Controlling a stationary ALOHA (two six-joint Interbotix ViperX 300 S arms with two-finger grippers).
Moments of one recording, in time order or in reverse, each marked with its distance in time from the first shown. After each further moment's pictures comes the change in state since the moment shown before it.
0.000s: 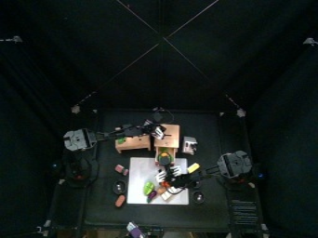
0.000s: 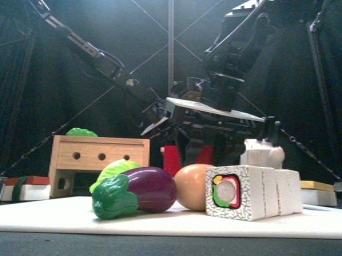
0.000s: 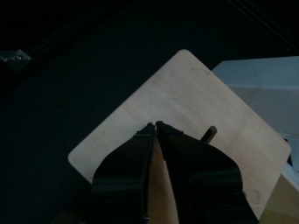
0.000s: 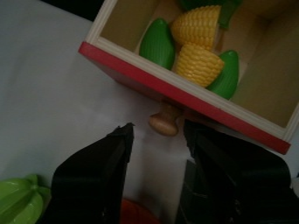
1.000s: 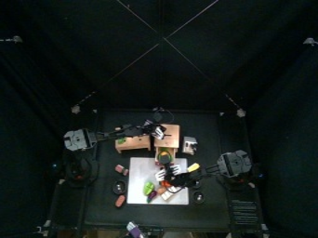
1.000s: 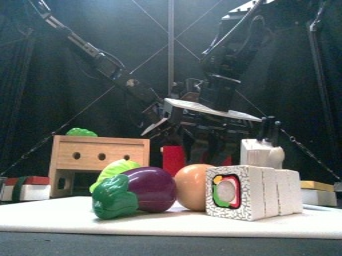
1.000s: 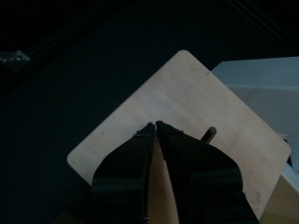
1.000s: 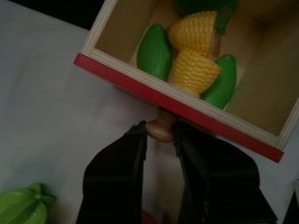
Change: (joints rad) left arm 0.000 0.006 0.000 0.000 -0.003 0.000; right arm -0.014 0.000 -0.008 0.003 0.000 0.015
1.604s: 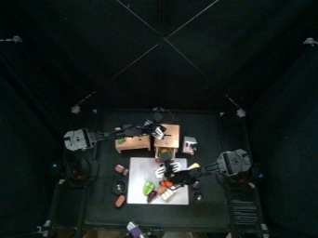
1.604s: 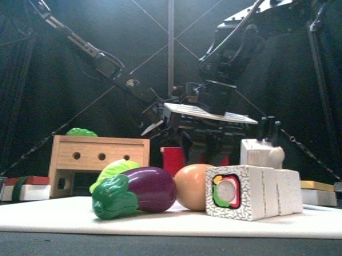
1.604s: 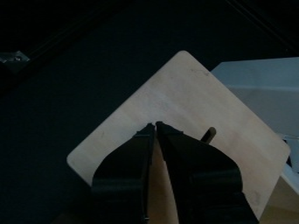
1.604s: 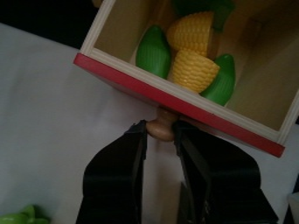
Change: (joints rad) left arm 0.000 0.000 0.000 0.000 -0.006 0.000; right arm -0.028 0.000 0.002 -0.008 -0.002 0.000
